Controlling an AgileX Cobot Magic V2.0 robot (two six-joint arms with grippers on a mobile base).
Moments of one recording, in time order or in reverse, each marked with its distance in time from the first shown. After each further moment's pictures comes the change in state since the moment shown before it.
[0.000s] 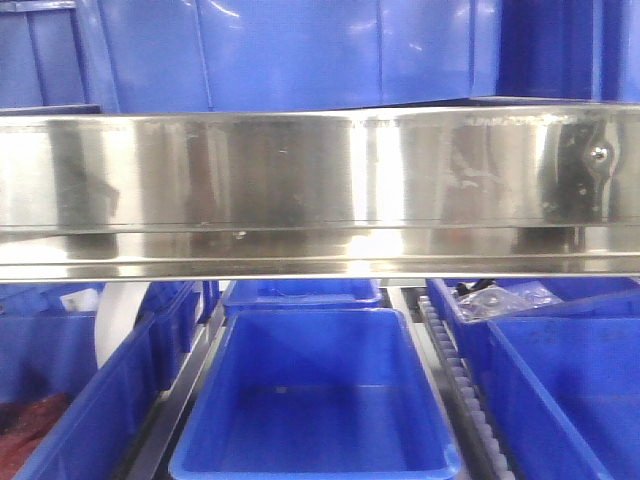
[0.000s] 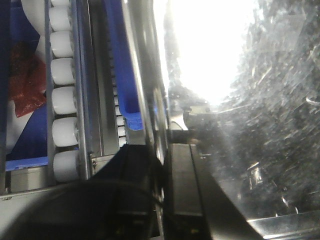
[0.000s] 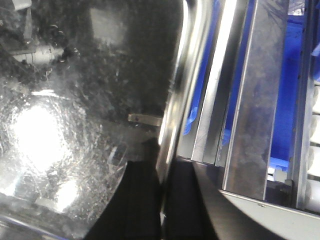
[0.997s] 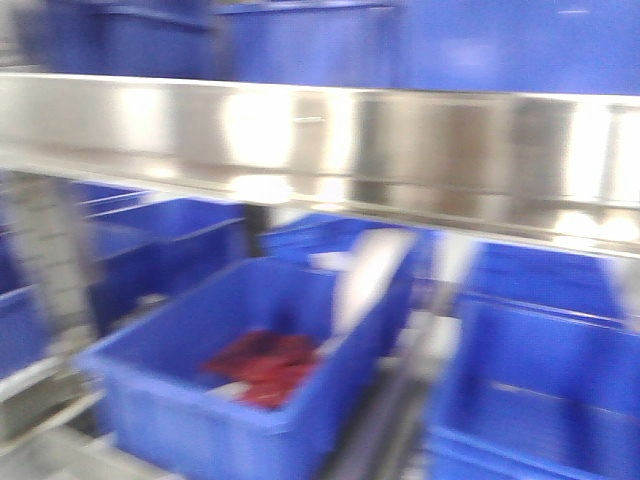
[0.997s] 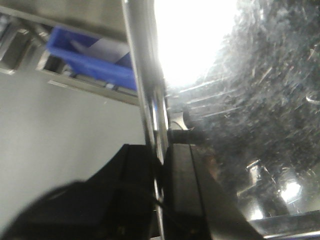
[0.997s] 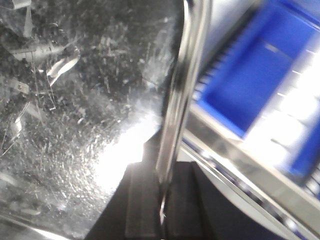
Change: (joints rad) left arm 0.000 0.000 0.000 0.000 0.000 0.000; right arm 0.000 0.000 0.000 0.000 0.000 0.000
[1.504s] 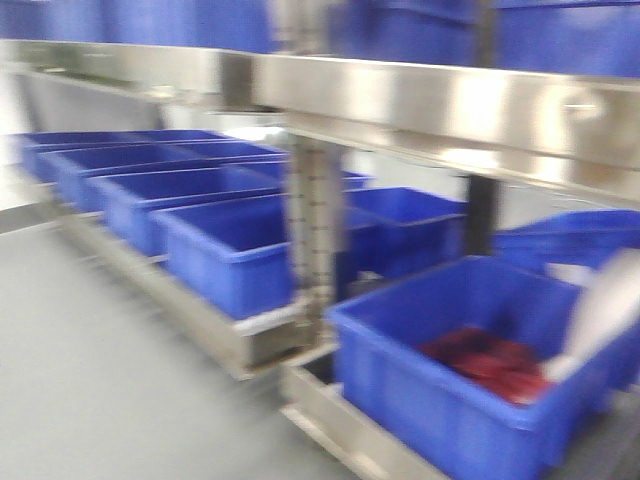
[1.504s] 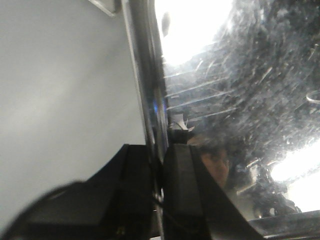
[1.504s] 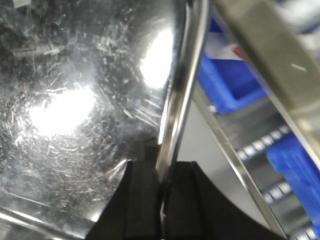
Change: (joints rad) left arm 0.000 0.000 0.000 0.000 0.000 0.000; right arm 0.000 0.000 0.000 0.002 0.000 0.000
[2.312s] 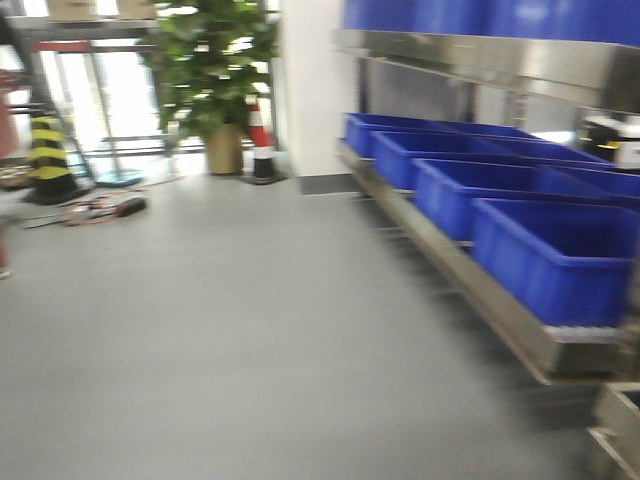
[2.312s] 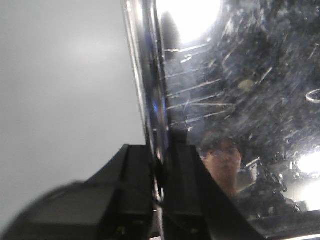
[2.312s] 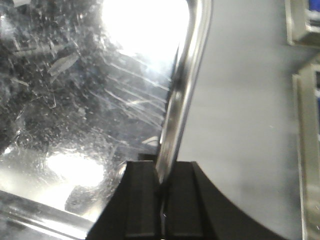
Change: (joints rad) left arm 0.000 0.000 0.000 0.002 0.000 0.000; right arm 0.000 0.000 0.000 0.000 0.000 0.000
